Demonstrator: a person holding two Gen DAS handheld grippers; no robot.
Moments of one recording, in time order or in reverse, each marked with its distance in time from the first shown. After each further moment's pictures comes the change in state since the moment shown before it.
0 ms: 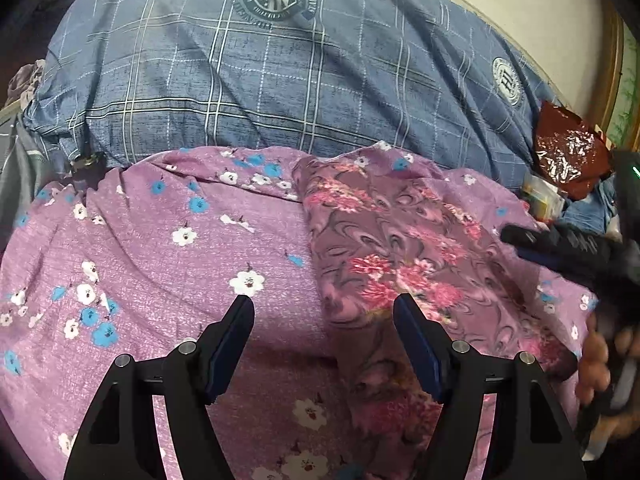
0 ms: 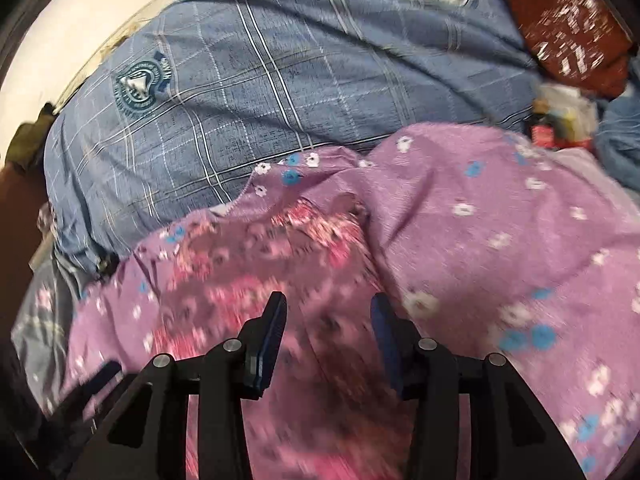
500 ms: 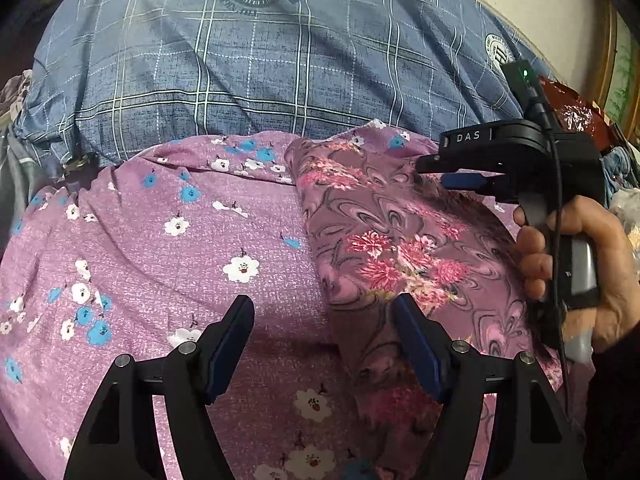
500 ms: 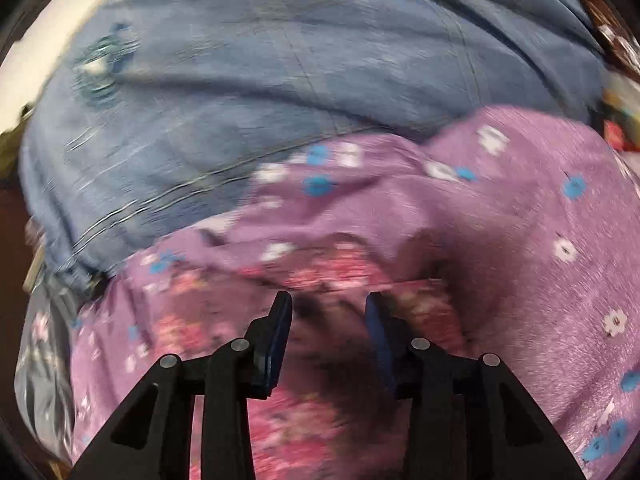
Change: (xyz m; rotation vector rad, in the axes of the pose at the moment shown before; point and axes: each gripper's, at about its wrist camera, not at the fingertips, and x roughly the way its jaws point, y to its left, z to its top) left arm 0.005 -0.006 -0.002 0.056 0.038 0.007; right arm 0.074 0.039 0.040 -0.068 0.087 0.049
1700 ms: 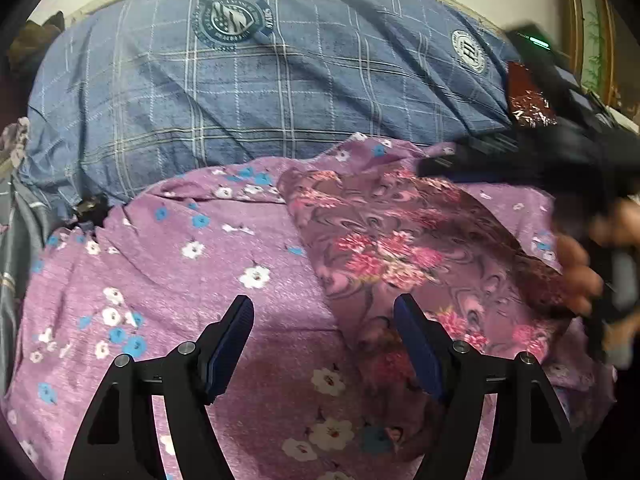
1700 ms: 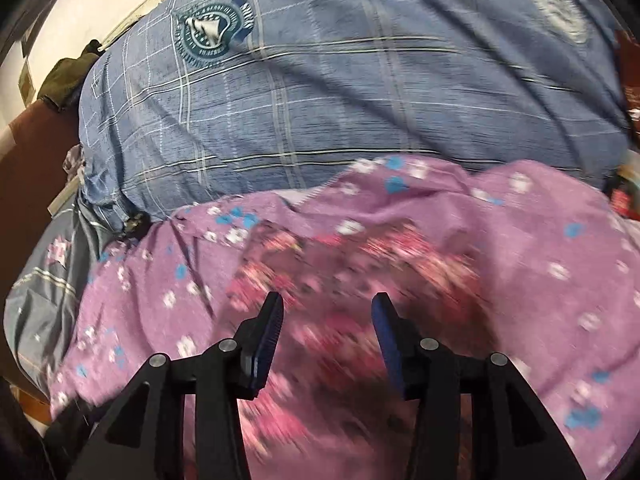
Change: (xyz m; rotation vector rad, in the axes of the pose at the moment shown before) left arm -0.036 -0.012 -0.011 0.136 -0.065 0.032; right arm -0.066 0.025 -0.039 -0.158 -0.046 -0.012
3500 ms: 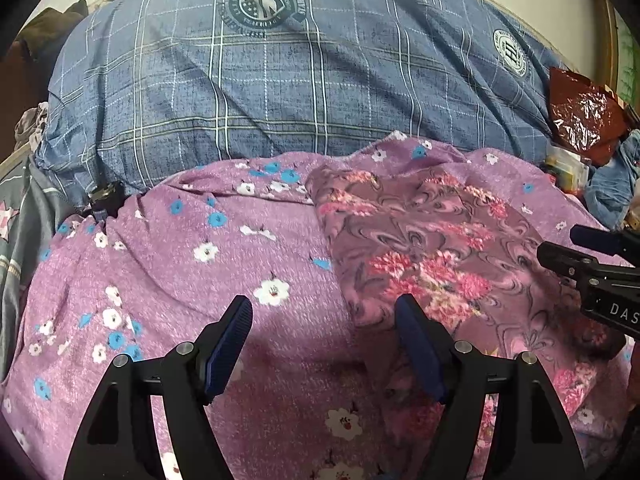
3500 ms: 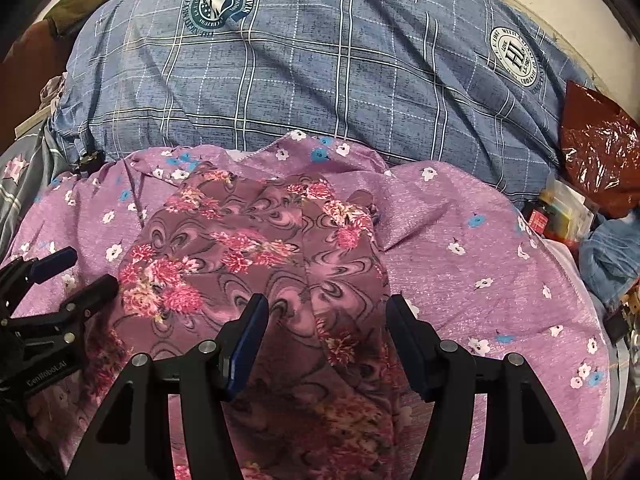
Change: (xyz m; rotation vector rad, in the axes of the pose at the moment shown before) left arm 0.041 0.001 0.018 -0.075 0.013 0.106; right arm -0.027 -0.003 -0.050 -0.186 -0.048 -0.253
